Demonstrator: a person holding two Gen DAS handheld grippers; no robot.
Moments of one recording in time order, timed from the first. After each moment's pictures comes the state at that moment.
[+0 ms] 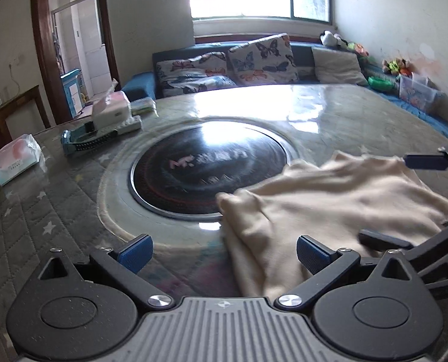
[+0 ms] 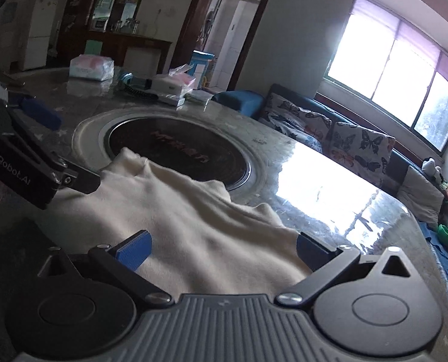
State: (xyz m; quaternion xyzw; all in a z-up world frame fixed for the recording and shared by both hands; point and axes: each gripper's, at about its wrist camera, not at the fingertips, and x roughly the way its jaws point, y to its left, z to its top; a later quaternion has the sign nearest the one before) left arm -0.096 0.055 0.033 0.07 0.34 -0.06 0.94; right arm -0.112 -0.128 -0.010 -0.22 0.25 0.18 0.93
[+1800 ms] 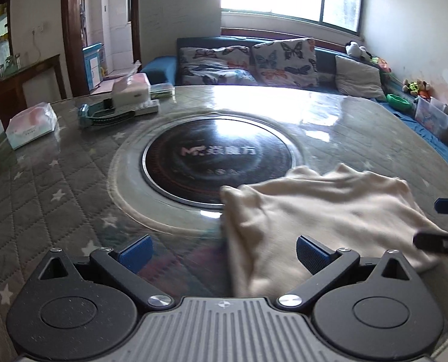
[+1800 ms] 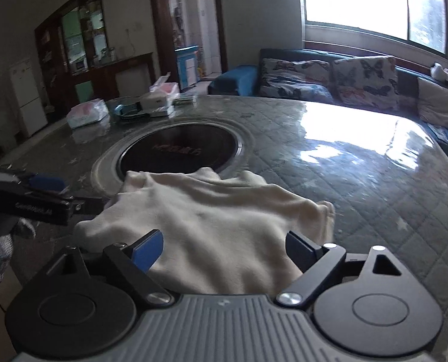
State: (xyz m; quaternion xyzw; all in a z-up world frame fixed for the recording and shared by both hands) left arm -0.099 0.072 0.046 0.00 0.36 -0.02 0.93; right arm -0.120 -0.196 0.027 -0.04 0.33 0.22 0.92
